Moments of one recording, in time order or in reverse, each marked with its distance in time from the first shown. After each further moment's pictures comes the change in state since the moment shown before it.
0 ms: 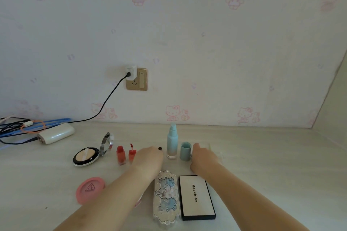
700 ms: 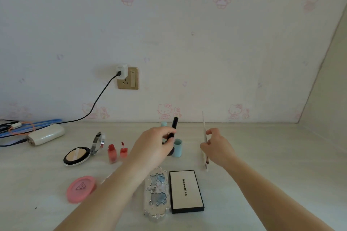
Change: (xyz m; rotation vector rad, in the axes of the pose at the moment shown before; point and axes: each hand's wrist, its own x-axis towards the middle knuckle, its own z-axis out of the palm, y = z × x) left_hand -0.052 0.018 -0.067 -0.945 0.403 0.074; right_hand -0.021 0.051 -0.034 0.551 0.156 0.046
